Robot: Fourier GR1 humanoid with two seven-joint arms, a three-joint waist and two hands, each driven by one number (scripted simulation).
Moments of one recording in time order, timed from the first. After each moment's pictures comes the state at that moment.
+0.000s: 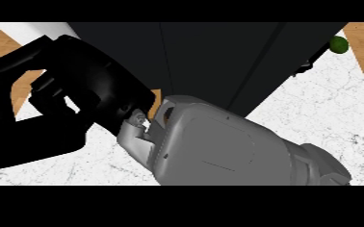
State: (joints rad) left arm 0.47 0.78 0.03 -2.00 0.97 -0.03 -0.50; right arm -1.22 0.00 0.59 -1.42 -0.56 -0.34 0.53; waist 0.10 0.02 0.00
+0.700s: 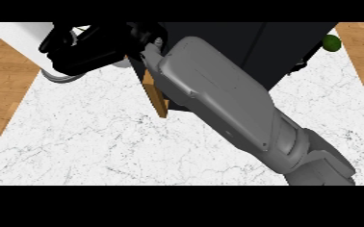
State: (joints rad) left arm 0.48 0.79 0.14 -1.97 1.02 -0.08 -0.46; right arm -1.34 0.00 0.47 -0.93 -0.79 0.01 0.35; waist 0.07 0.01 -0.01
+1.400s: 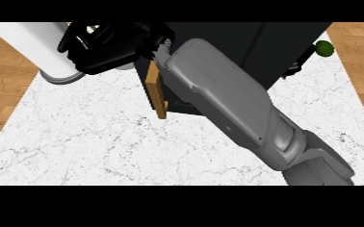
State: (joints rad) left arm 0.46 0.79 0.15 -2.01 1.05 -0.09 -0.41; right arm -1.31 0.00 0.47 -0.85 -0.76 0.13 0.16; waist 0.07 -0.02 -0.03
